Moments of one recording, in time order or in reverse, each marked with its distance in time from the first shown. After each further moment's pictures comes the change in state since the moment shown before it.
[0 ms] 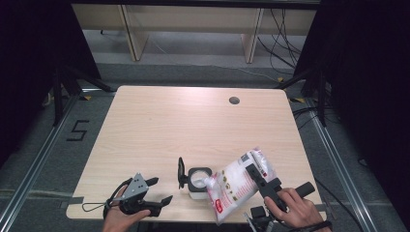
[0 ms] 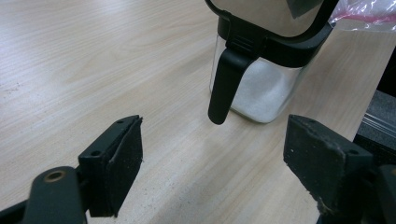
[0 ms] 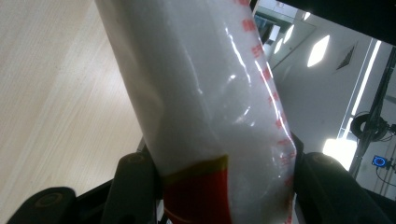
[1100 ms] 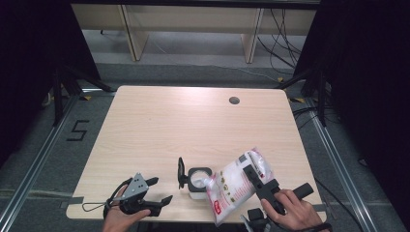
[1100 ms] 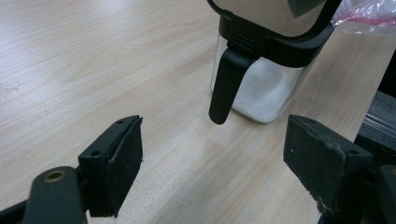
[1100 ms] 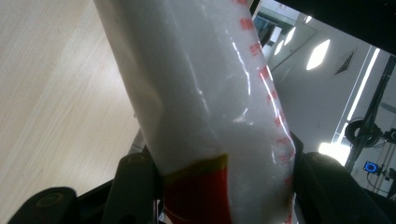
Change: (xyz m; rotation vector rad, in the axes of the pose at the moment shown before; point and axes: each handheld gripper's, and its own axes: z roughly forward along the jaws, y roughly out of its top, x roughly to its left) left arm 0.000 0.000 0.000 0.001 0.001 -0.003; right arm -0.008 0.008 -0.004 0.020 0.005 -0.032
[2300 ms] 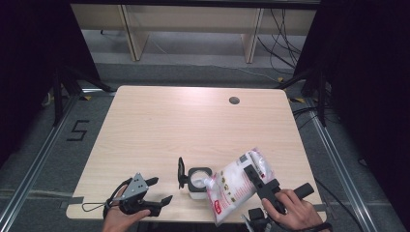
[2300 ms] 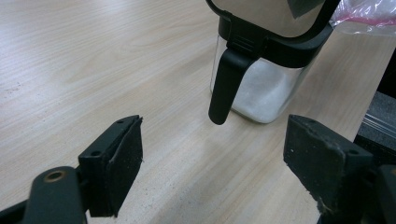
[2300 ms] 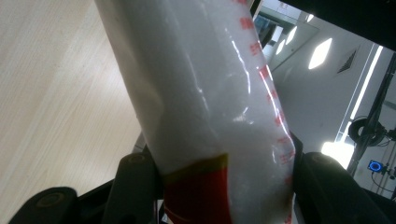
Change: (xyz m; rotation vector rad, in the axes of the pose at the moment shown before) left arm 0.000 0.000 0.000 0.000 0.000 0.003; right arm 0.001 -0.002 0.000 -0.005 0.008 0.010
